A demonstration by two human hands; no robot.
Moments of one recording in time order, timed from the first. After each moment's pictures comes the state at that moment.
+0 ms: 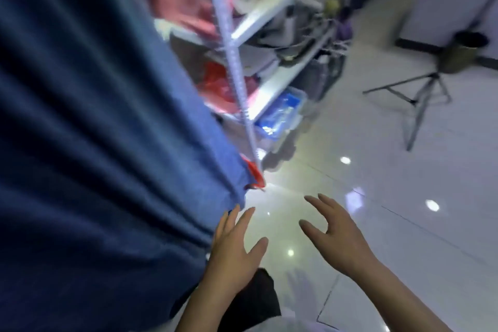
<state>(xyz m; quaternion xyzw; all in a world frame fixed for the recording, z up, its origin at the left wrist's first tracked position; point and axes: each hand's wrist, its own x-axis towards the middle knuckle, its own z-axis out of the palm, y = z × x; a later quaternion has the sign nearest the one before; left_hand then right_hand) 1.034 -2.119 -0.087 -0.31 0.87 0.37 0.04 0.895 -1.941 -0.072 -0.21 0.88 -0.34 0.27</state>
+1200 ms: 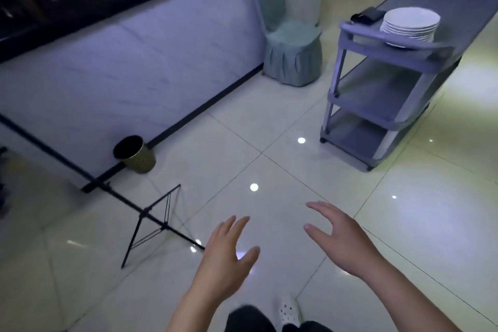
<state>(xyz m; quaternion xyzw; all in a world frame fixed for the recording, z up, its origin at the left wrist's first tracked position) 0.197 -1.648 -0.053 0.35 0.86 0.23 0.31 0.370 -1.459 -0.065 0.40 0.79 -0.47 -0.05</state>
